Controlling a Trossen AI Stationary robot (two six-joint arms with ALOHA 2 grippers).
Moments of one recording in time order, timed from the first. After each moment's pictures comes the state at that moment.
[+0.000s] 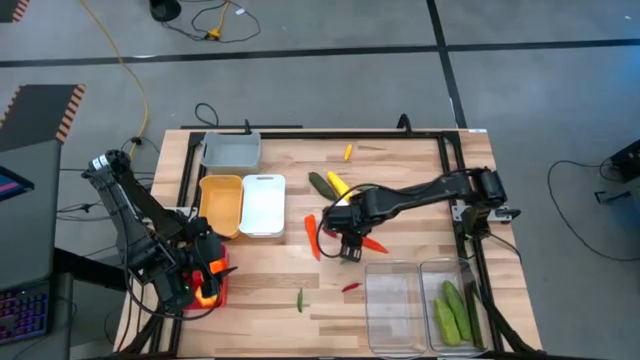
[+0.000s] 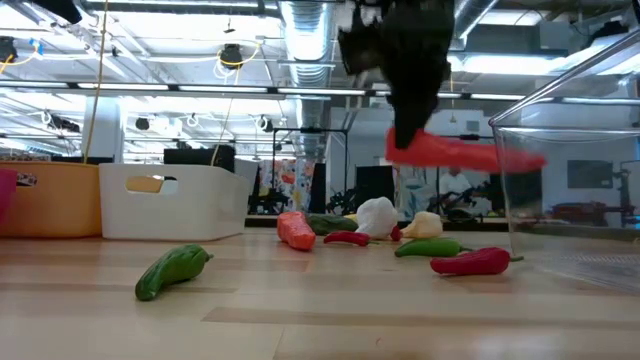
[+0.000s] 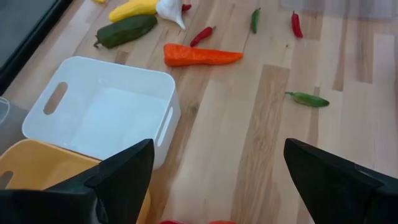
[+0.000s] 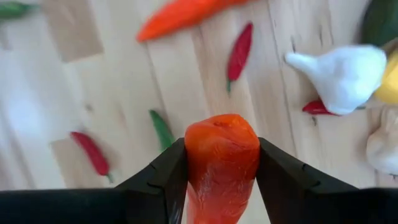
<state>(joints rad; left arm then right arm) -0.94 1.22 1.14 -1.26 -0.73 -1.15 0.12 1.85 1.54 -1.04 0.03 0.36</state>
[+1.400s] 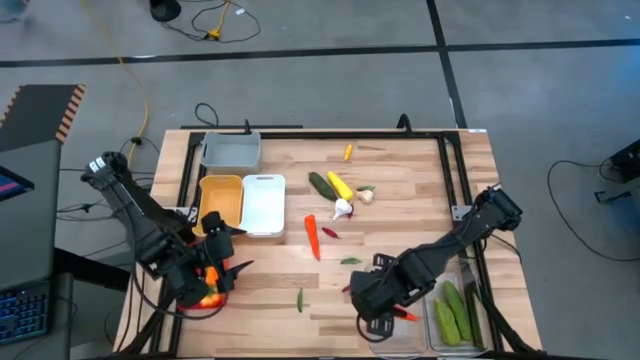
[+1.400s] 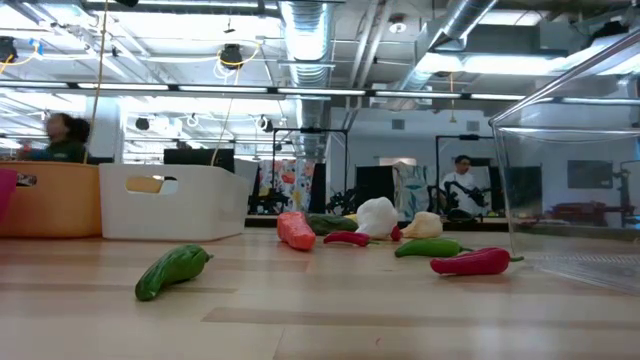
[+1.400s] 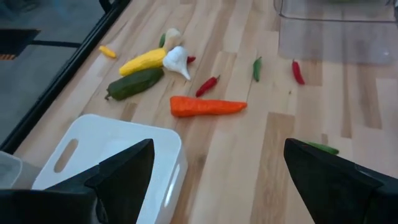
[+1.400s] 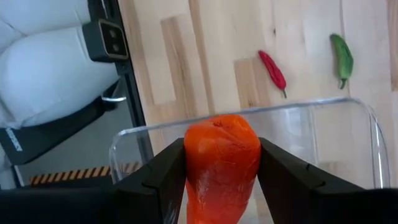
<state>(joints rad) -0.82 1.22 1.14 -1.06 -0.84 -0.87 0.59 1.85 1.81 -1.20 -0.02 0.79</state>
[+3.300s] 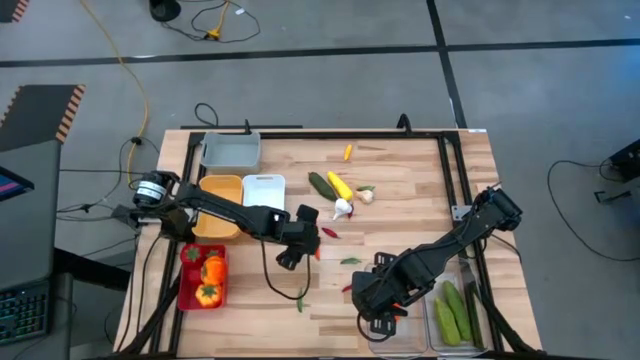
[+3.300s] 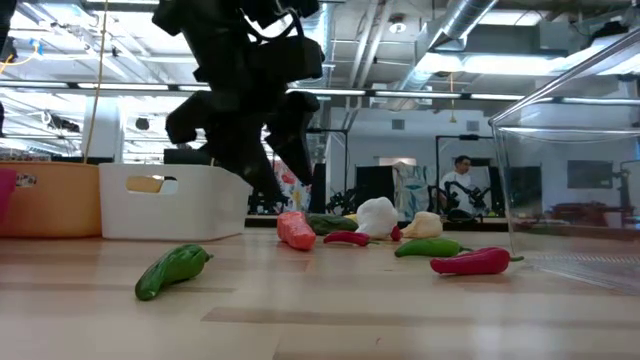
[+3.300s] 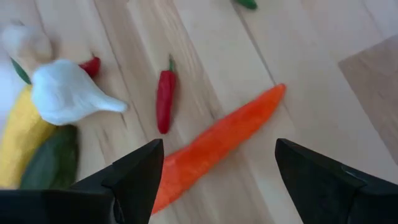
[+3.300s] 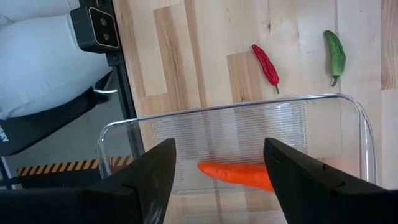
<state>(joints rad) -0.15 1.77 1.14 -0.41 -0.19 0.37 0.59 1.85 1.81 -1.24 -0.02 0.75</state>
